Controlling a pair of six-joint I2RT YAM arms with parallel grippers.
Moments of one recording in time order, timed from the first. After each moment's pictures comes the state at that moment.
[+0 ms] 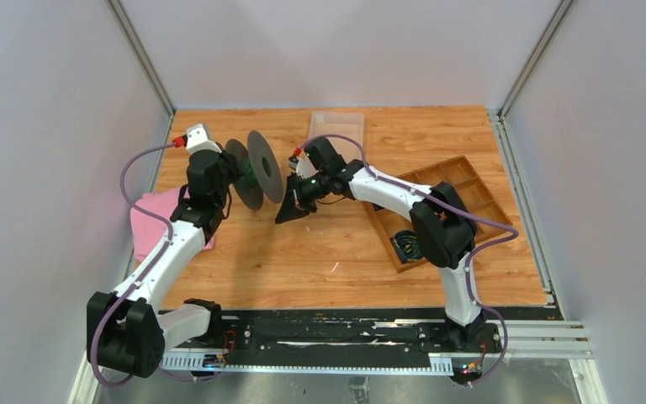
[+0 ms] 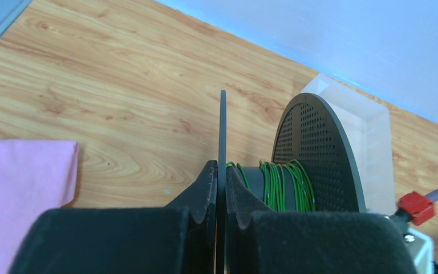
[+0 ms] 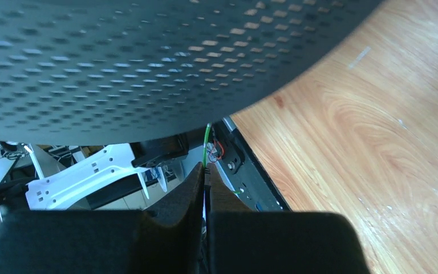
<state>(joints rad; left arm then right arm) -0.20 1.11 0.76 0.14 -0.31 -0.44 0.77 2.06 1.58 -0.31 -0.82 0.84</state>
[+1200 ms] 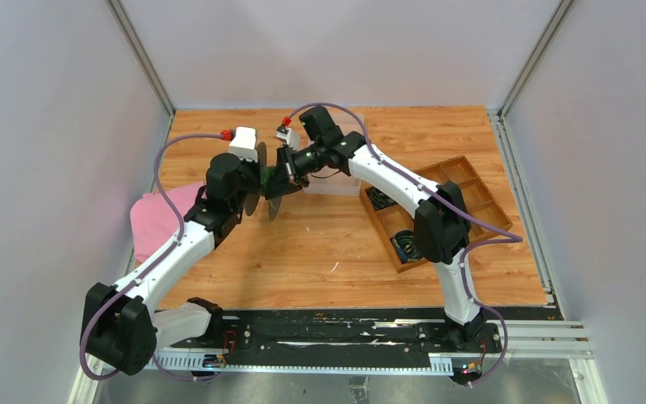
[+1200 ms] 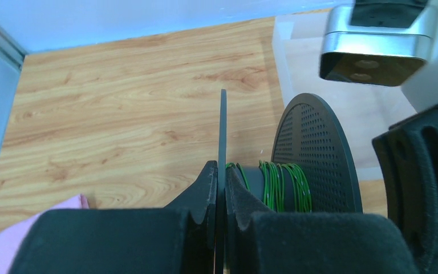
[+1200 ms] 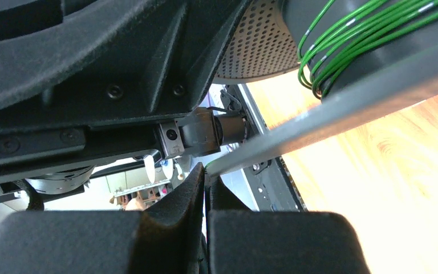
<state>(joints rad) -0.38 1.13 0.77 0.15 -0.24 -0.03 0.74 2.12 1.95 -0.51 -0.91 0.74</state>
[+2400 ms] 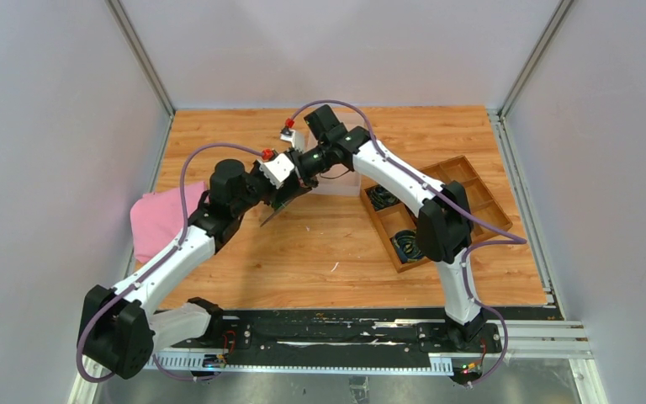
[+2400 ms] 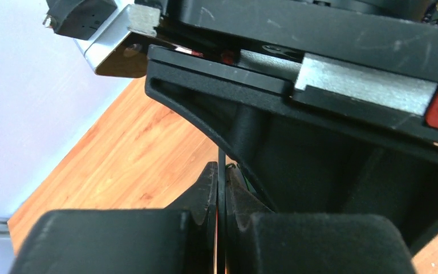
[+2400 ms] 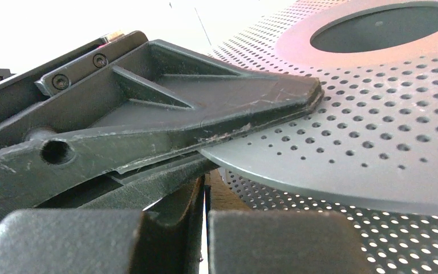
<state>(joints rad) -0.42 1.11 0.73 0.14 0.21 0.47 0.73 2.11 1.98 -0.70 -0.93 0.51</state>
